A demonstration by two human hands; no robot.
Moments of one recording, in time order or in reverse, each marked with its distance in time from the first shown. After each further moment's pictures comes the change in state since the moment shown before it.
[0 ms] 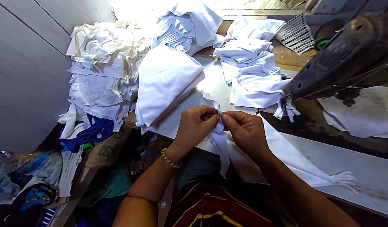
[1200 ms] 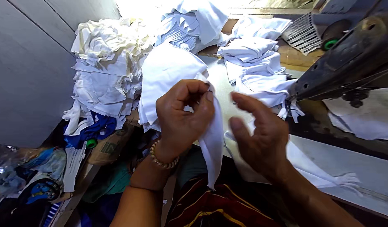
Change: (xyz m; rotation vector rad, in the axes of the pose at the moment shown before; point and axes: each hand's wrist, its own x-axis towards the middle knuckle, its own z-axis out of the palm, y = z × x) left_hand 0.008 0.058 -0.027 -0.023 0.305 0.495; right_hand -0.001 -0.049 -0.003 -0.333 -0.011 -0.348
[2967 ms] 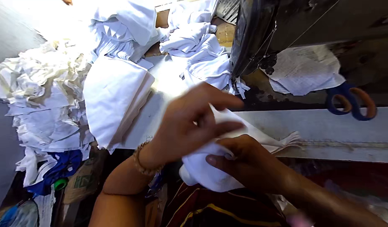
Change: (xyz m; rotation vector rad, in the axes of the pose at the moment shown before) left_hand 0.008 0.018 0.087 -0.267 -0.721 -0.023; right_hand -0.071 0.000 -0.086 0.488 -0.273 0.357
